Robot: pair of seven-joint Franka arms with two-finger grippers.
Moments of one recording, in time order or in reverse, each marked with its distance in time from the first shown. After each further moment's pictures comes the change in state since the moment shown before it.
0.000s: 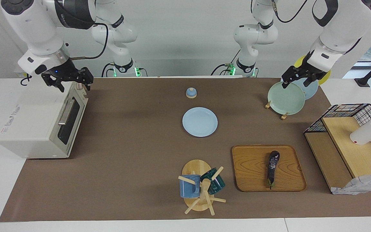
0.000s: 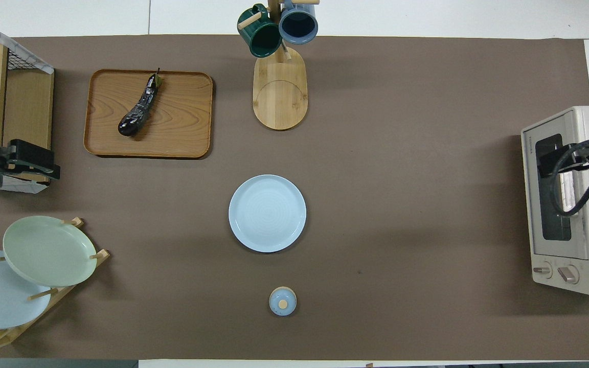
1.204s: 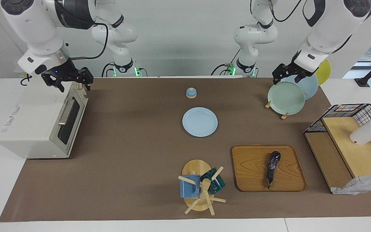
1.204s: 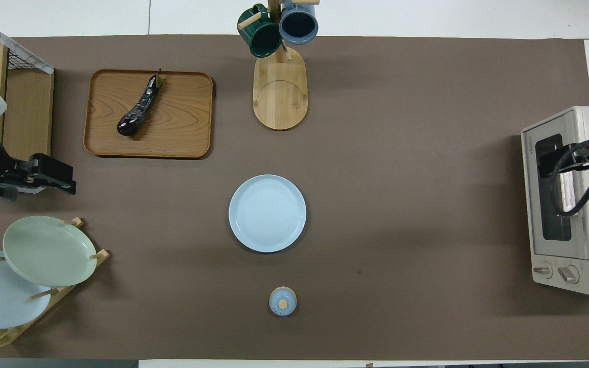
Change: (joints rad) left arm 0.100 0.001 -0.133 0.020 0.003 -0.070 -0.018; right arm 0.000 0.000 0.000 0.000 0.000 0.000 0.000
